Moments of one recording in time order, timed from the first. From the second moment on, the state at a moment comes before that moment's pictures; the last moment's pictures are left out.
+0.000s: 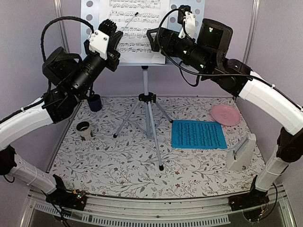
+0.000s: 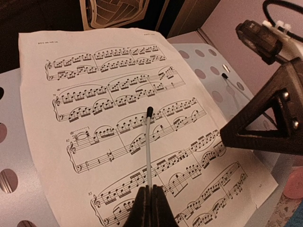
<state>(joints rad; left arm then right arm) -0.93 1.30 1.34 0.47 -0.33 0.78 1.01 1.68 1.94 -0.07 0.35 0.26</state>
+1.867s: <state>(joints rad) -0.96 1.26 1.29 0.48 -0.32 0.76 1.01 1.74 2.01 -0.07 0.17 0.30</state>
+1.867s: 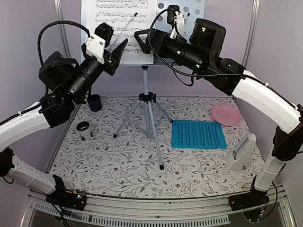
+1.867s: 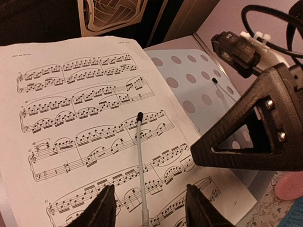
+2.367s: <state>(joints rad) -1.11 1.17 1.21 0.45 -0.32 0.79 1.01 1.53 1.76 0.03 0.02 0.11</state>
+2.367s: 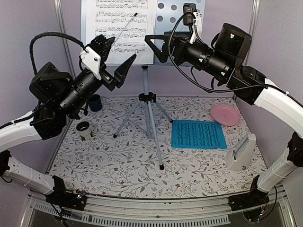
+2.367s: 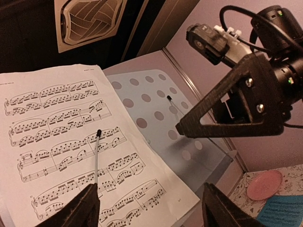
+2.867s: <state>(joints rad) -1.22 1.11 0.79 0.41 -0.28 0.40 0.87 1.11 1.25 -0.06 -0.08 0.14</state>
